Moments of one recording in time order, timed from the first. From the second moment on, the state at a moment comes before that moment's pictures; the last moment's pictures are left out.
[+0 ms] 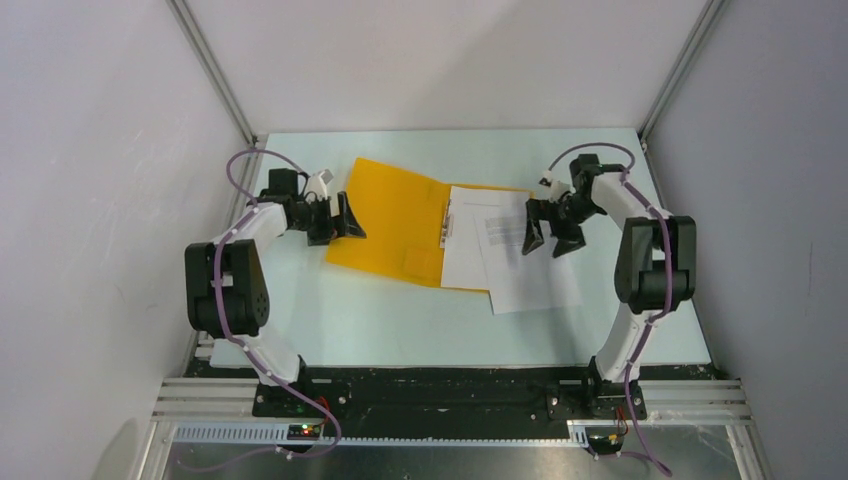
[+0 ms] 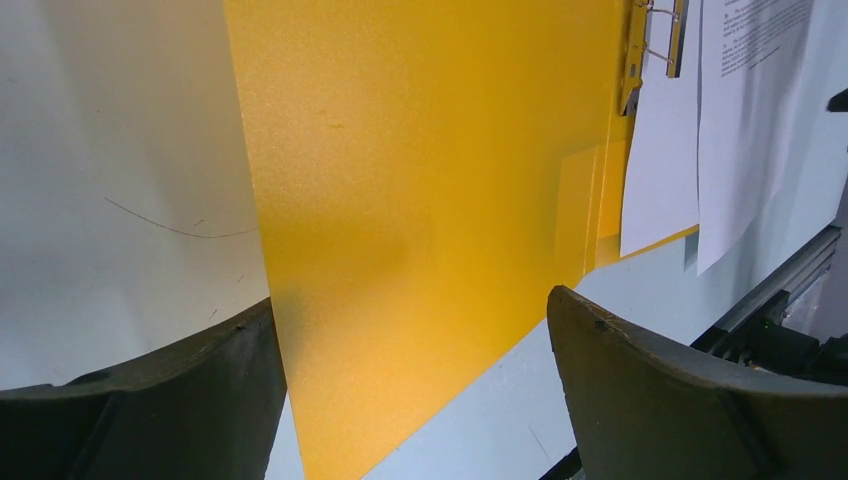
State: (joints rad) left arm 0.06 1.70 1.11 -0.49 0.63 -0.07; right arm 0.05 1.91 1.43 -1.00 -0.56 -0.11
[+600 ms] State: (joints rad) left arm 0.06 1.68 1.10 -0.49 0.63 -0.08; right arm -0.04 2.10 1.60 -0.92 -0.31 -0.12
